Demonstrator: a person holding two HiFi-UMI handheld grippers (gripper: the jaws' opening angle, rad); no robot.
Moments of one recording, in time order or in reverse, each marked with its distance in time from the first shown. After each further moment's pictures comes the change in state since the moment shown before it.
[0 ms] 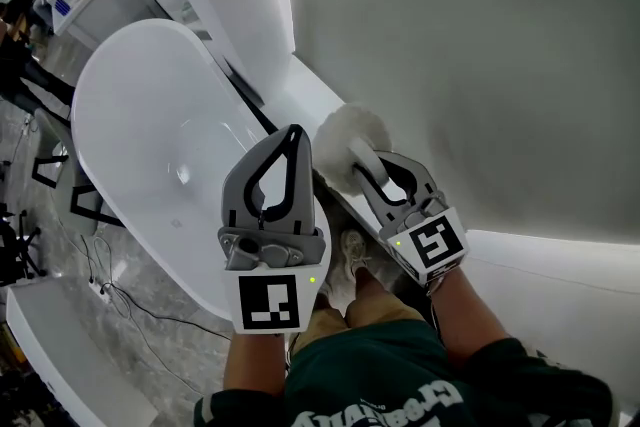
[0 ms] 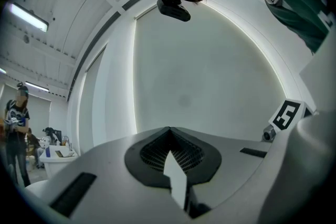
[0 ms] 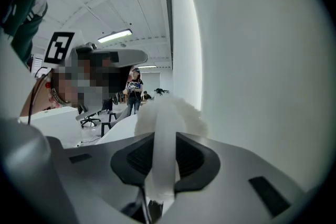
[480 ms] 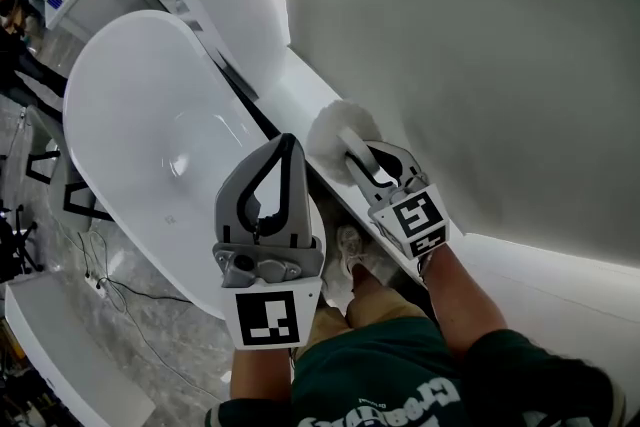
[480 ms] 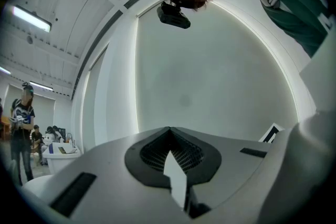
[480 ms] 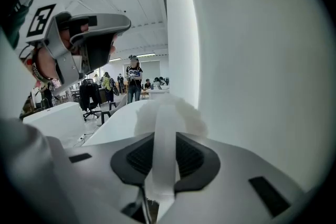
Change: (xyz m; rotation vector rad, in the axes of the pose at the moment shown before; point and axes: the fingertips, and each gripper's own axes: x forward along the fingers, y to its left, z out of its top) left arm 0.008 -0.001 -0.020 -0.011 0.020 0.041; right arm 0.048 -0.025 -0.065 0.044 0.140 0.032
